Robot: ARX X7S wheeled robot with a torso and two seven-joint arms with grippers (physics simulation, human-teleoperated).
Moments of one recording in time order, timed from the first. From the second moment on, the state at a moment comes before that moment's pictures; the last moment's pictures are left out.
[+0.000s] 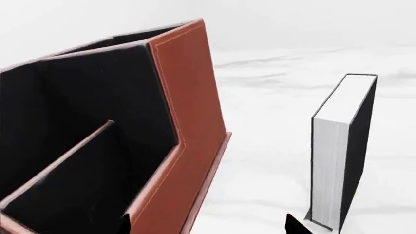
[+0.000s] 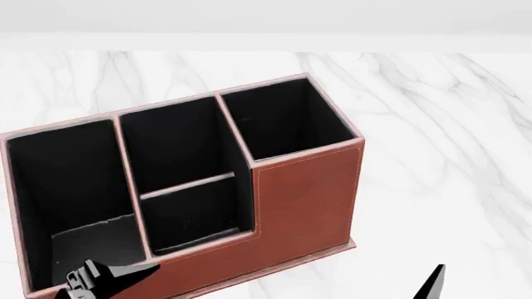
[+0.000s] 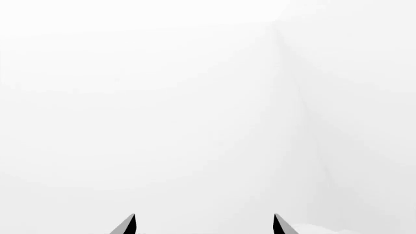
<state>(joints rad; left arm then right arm) -0.36 -0.53 0.62 -0.18 -0.40 0.10 0.39 -0.19 0.32 -0.15 -0.28 0.20 -0.57 0.52</state>
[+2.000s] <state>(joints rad) -0.50 -0.26 0.76 -0.42 -0.40 0.13 0.55 -0.18 0.34 -0.17 -0.27 0.20 -0.58 0.54</state>
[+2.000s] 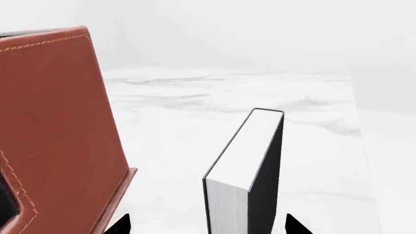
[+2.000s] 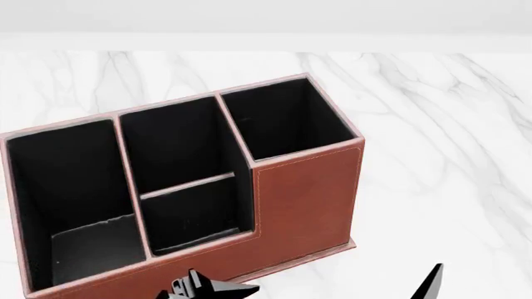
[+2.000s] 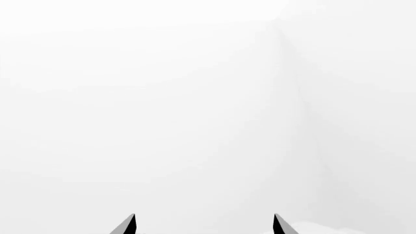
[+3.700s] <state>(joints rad) -0.61 -0.08 0.83 -0.80 -0.39 0.21 0.63 -0.18 0.36 -0.18 -0.28 0.21 -0.59 0.56</state>
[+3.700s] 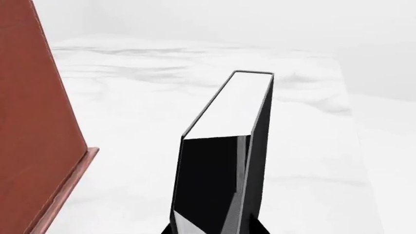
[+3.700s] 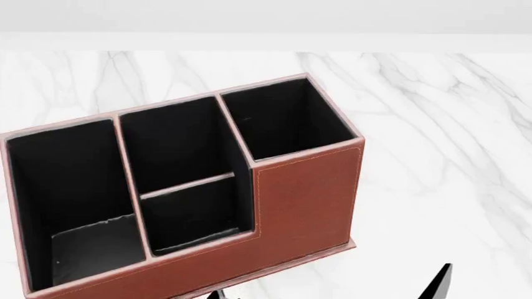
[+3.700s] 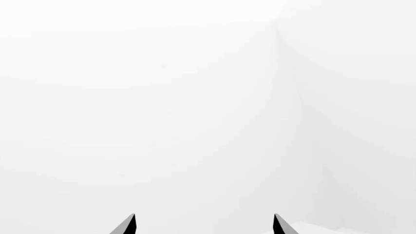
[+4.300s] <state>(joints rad) -0.56 -0.19 0.86 -0.57 -0.38 0.11 0.56 -0.18 0.36 -0.18 -0.28 0.22 -0.59 0.57</state>
